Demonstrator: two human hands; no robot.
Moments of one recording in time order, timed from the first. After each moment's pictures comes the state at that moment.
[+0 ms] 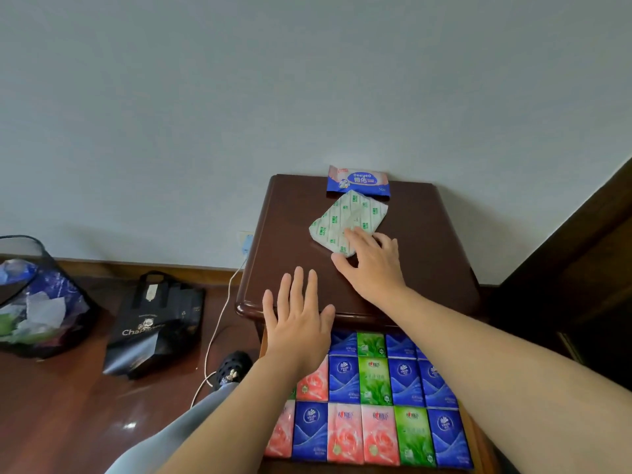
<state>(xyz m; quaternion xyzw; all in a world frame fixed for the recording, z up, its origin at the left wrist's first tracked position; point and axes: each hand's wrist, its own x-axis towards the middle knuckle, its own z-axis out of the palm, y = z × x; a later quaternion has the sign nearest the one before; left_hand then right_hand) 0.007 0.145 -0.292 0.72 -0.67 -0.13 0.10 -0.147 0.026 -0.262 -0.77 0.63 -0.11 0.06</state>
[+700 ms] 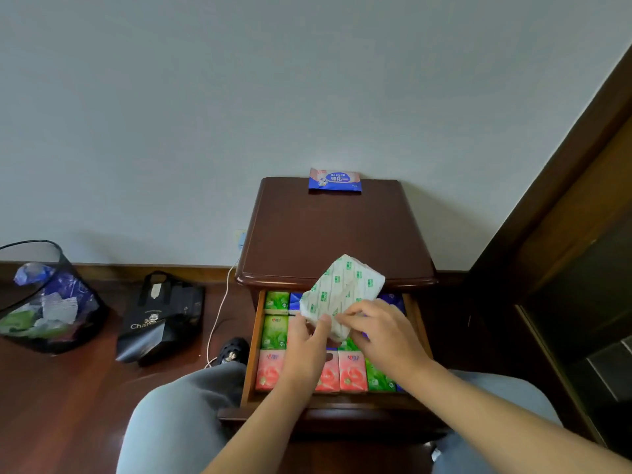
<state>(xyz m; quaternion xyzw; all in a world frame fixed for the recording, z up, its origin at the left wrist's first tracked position) -0.047 0.271 -0.254 0.60 -0.34 -0.56 0.46 -0.216 0.236 -0.253 -0.85 0.49 -0.20 0.07</state>
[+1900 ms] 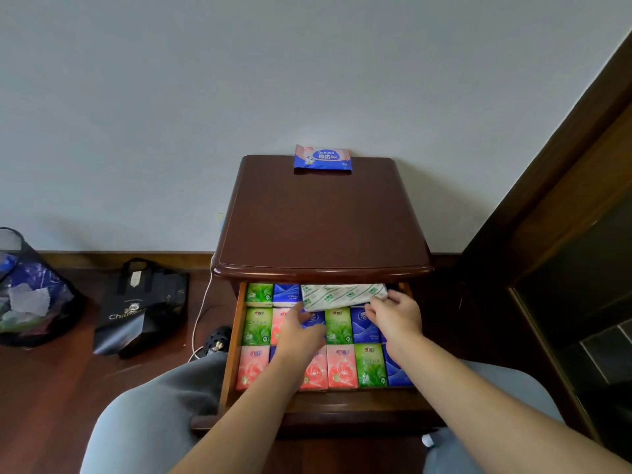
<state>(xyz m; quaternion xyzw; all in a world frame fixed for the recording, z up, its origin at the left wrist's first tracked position) -0.056 0.232 -0.301 0.65 -0.30 -0.58 0.38 -0.229 0.186 -0.314 -0.22 0.72 -0.48 0.46</state>
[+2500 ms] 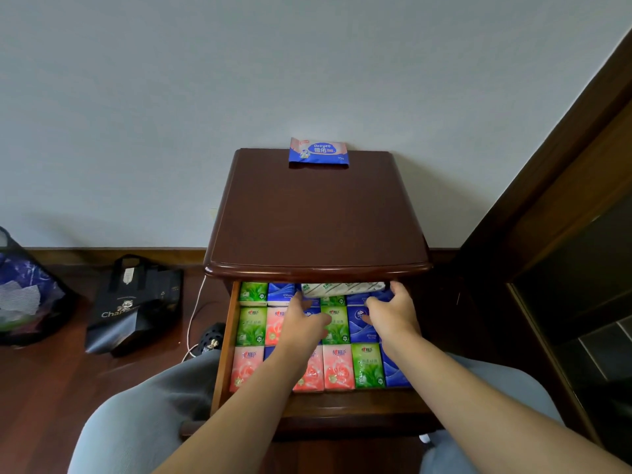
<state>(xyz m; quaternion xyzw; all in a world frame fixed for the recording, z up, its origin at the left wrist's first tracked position) -0.066 0.212 -0.298 0.64 -0.32 -0.59 0.37 -0.229 0.178 -0.318 -0.29 0.76 -0.41 0.40</state>
